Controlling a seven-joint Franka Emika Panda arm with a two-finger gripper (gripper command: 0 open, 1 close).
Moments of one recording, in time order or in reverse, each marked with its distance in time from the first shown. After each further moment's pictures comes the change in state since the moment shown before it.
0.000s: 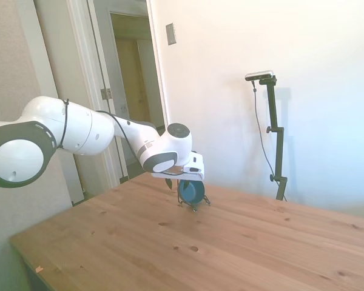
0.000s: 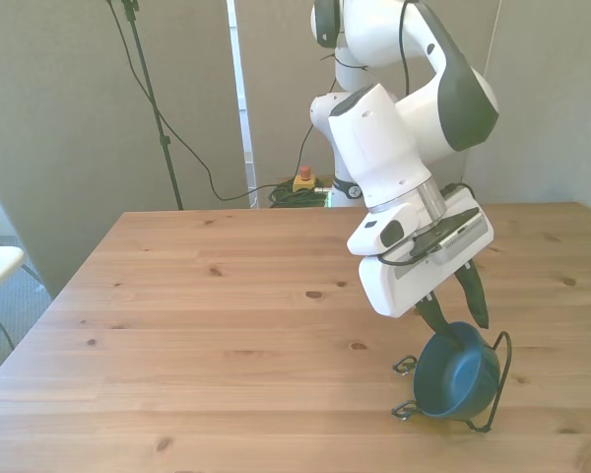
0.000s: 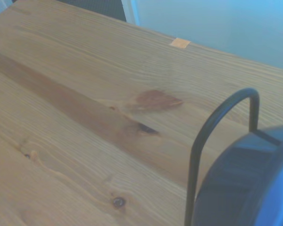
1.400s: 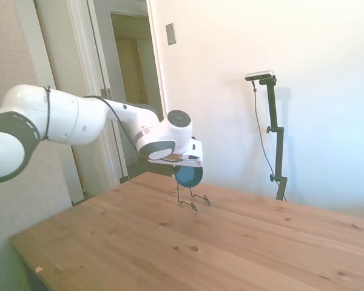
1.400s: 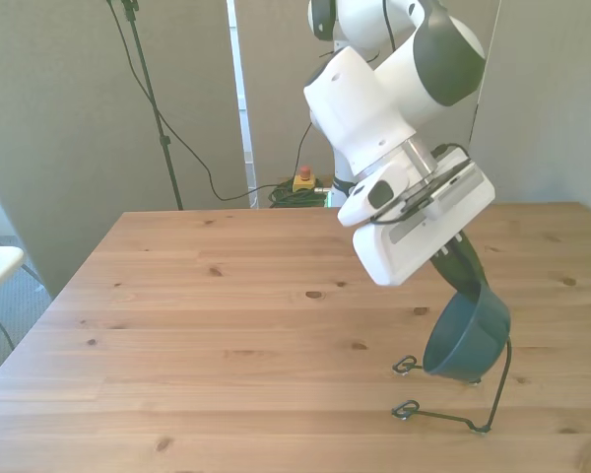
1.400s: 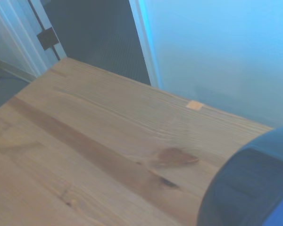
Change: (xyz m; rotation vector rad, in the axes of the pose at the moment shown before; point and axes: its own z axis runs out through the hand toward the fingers) arm -0.014 -0.034 -0.062 0.108 0.070 -0.020
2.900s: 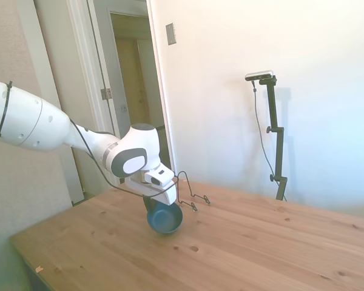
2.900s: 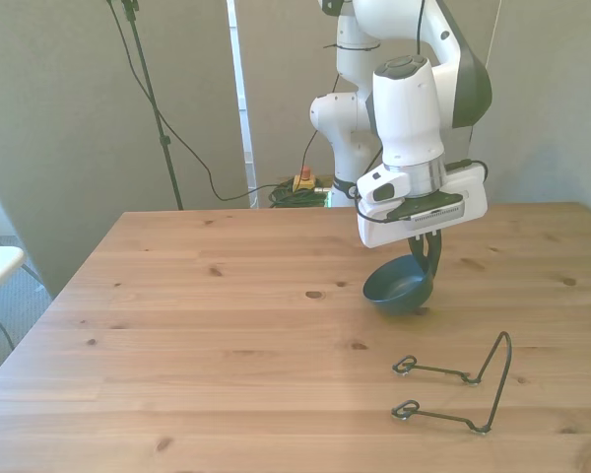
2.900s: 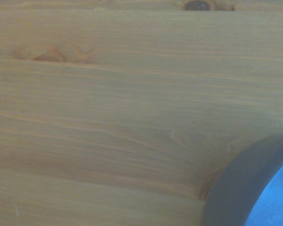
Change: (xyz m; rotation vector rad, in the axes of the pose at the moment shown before) arm -0.108 0.023 0.027 -0.486 -0.194 0.499
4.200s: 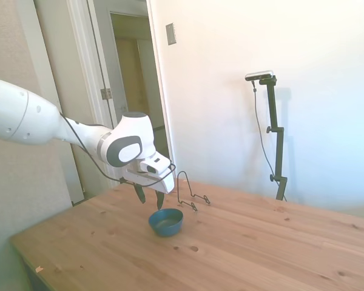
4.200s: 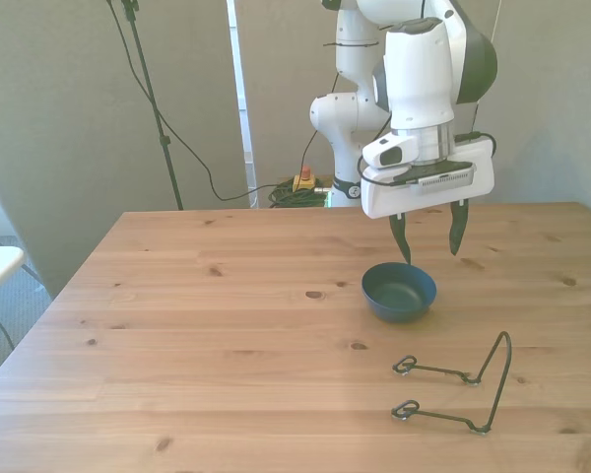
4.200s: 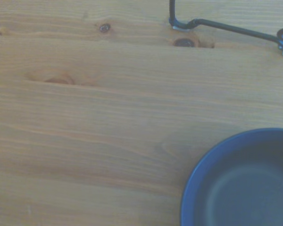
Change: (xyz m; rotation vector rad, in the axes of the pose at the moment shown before) arm -0.026 -0.007 -0.049 -0.005 0.123 -0.021
